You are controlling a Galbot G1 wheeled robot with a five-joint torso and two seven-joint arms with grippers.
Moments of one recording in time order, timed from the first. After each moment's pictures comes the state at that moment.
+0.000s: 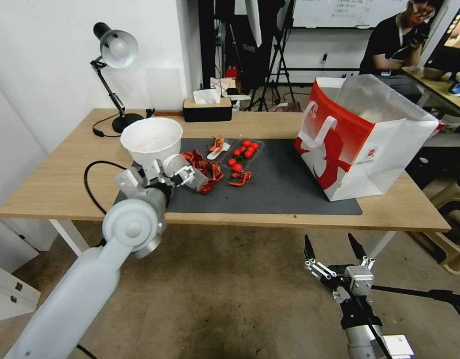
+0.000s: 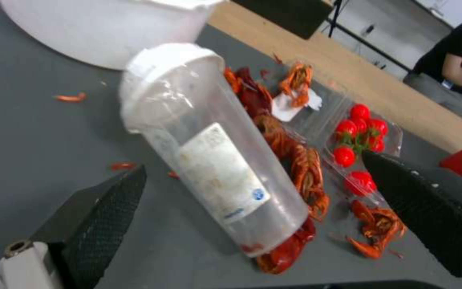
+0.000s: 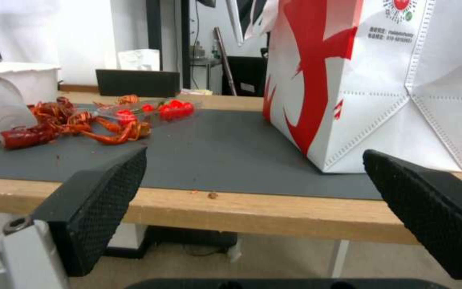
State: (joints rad) left arm 0.92 -1.00 -0.18 -2.11 -1.34 0.35 -0.88; right arm -1.90 1.29 0.47 2.22 0.10 0.29 0.17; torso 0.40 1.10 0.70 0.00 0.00
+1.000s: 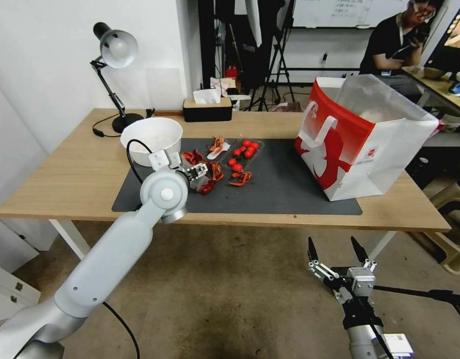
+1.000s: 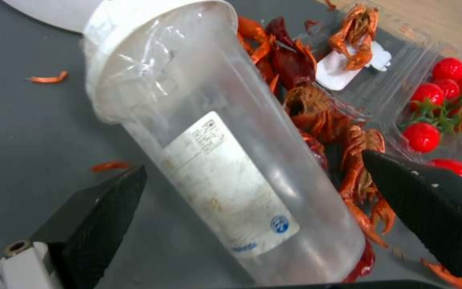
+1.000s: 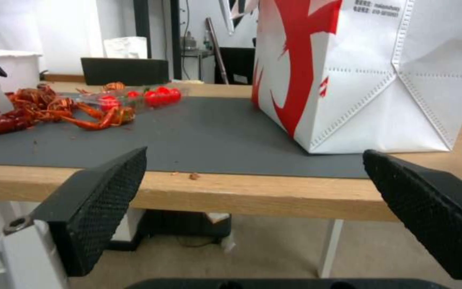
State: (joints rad) left arm 0.58 -1.11 0.05 -1.84 -1.51 0.44 -1.18; right arm -1.89 1.28 0.49 2.18 0.14 0.29 0.18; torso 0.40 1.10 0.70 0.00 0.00
